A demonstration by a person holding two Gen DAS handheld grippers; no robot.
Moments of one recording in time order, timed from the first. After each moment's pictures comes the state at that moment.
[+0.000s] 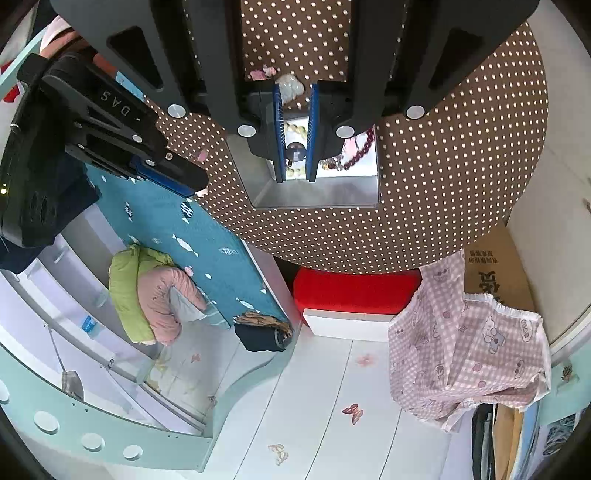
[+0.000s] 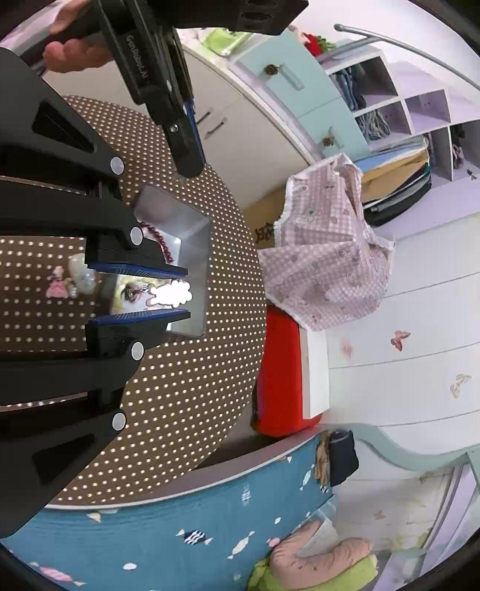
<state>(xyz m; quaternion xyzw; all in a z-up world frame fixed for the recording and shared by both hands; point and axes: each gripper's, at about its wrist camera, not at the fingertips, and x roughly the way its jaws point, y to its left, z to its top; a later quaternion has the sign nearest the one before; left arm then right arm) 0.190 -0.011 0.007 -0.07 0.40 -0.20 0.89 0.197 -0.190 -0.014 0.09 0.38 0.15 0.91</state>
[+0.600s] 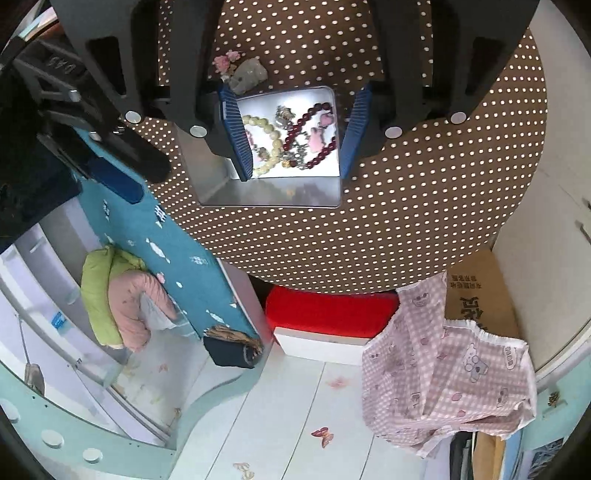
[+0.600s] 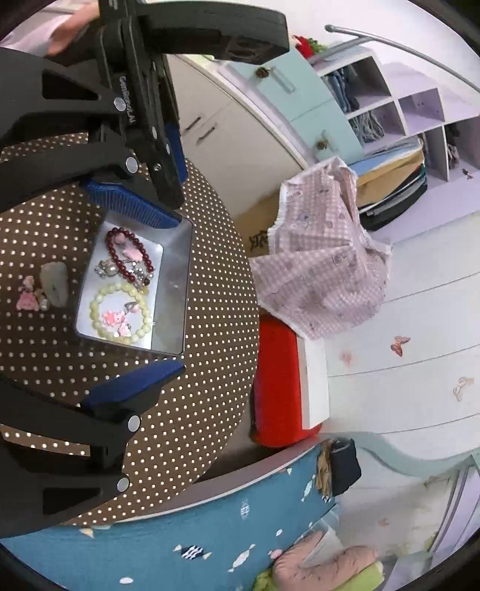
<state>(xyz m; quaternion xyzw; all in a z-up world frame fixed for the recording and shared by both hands) 0.232 0.008 -0.024 -0.08 0.45 -0.15 0.88 0.222 -0.178 -0.026 0.10 0.37 0.16 0.91</state>
